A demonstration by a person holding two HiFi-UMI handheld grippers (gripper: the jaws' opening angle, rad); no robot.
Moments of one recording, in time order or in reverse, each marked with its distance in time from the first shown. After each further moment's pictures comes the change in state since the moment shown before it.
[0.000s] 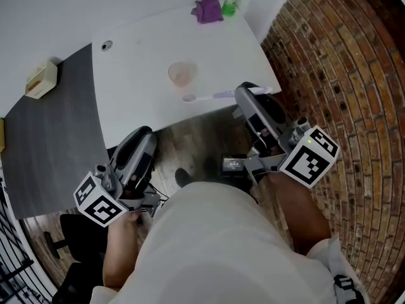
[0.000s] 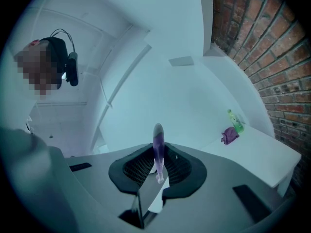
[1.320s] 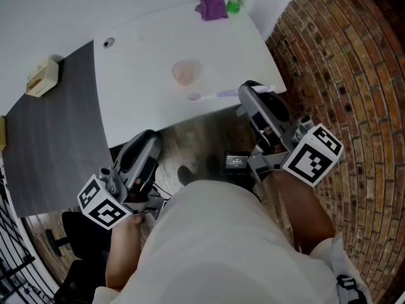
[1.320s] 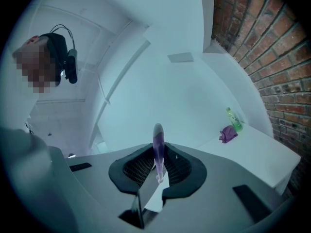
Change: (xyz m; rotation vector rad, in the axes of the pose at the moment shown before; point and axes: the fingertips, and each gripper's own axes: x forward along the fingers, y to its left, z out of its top) left arm -0.001 0.010 -0.005 -0.019 0.015 0.017; right arm 0.013 -0.012 -0.006 -0.010 0.038 -0.022
